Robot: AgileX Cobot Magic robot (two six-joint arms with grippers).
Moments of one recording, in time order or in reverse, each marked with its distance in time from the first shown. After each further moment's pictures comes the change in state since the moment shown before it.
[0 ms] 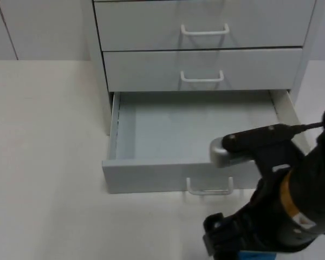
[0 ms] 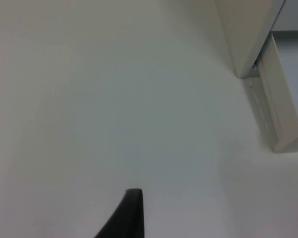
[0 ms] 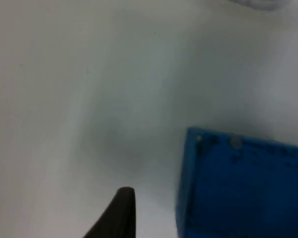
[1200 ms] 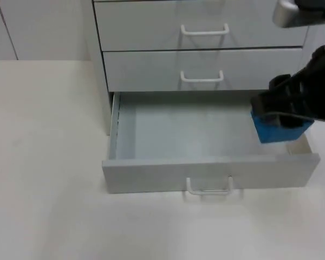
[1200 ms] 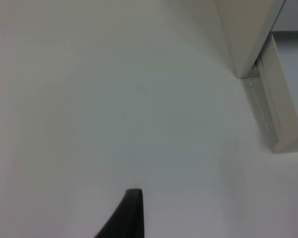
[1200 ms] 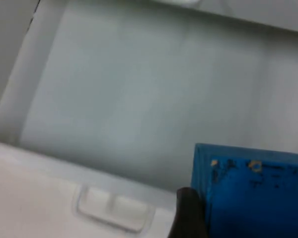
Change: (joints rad) right arm -0.277 -0.266 -0.045 -0.254 -0.087 -0.038; left arm 0.000 0.000 0.000 0.000 0.000 0.000
